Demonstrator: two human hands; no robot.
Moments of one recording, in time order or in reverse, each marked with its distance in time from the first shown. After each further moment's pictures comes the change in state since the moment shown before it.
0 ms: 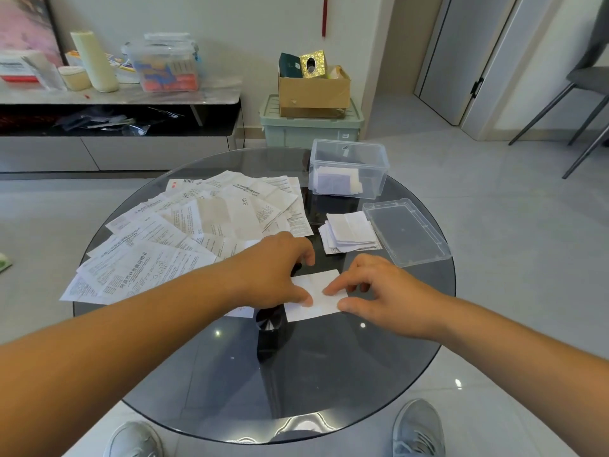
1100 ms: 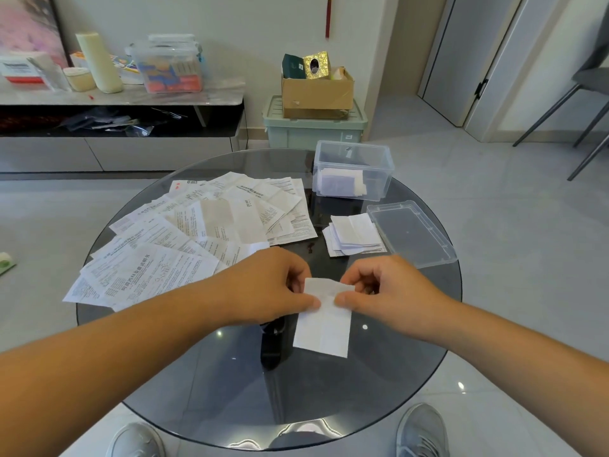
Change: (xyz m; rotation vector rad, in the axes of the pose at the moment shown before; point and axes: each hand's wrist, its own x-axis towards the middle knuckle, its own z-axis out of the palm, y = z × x) left_hand -0.022 -0.001 0.004 -0.347 0.036 -0.042; right_hand 0.001 -0.012 0.002 0.327 0.161 0.082
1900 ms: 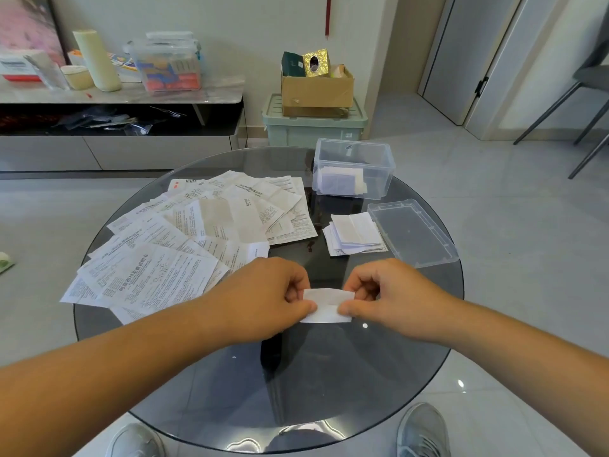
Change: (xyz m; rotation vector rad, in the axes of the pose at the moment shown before) left_hand -0.007 -0.006 0.010 0.195 0.076 0.026; right_hand 0.002 0.003 -0.003 -0.146 -0.091 0.018
